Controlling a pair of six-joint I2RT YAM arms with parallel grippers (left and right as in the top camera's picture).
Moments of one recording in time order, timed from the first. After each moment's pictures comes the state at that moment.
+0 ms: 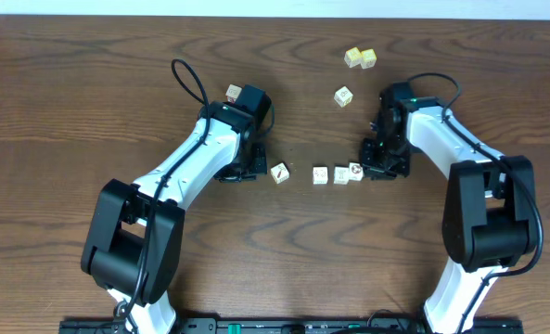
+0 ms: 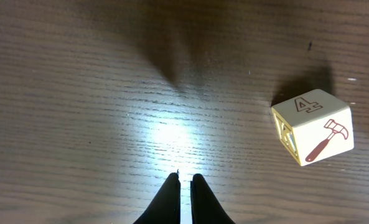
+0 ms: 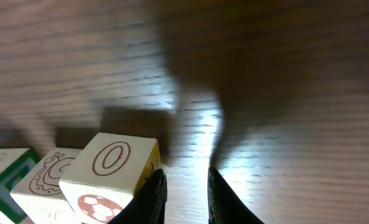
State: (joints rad) left arm -0.44 1.88 1.33 -0.97 0.04 -0.53; right arm 0.15 2.00 1.32 -0.93 -0.21 0.31
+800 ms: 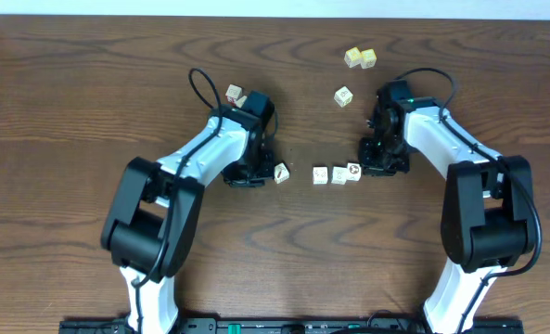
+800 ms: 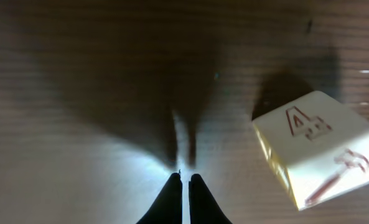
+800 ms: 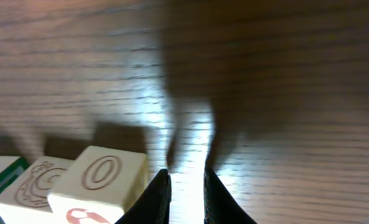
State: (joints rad) left arm -0.44 2.01 1.33 -0.89 0.21 -0.48; right arm 0.16 2.00 1.32 -0.90 -0.16 0.25
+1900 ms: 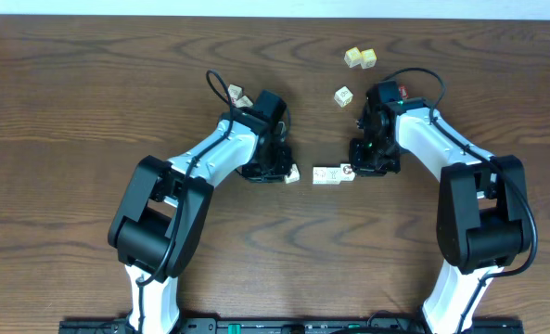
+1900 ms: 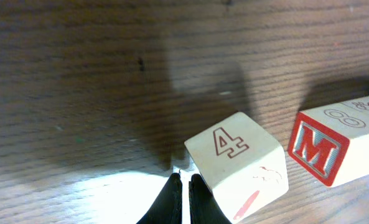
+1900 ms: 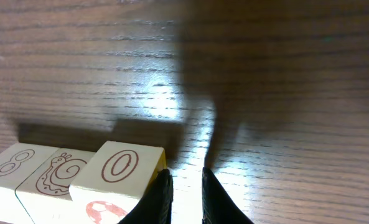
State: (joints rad) left arm -0.49 2.03 1.33 -0.73 0.34 -0.45; right arm 0.21 2.00 1.32 -0.88 -0.20 0.26
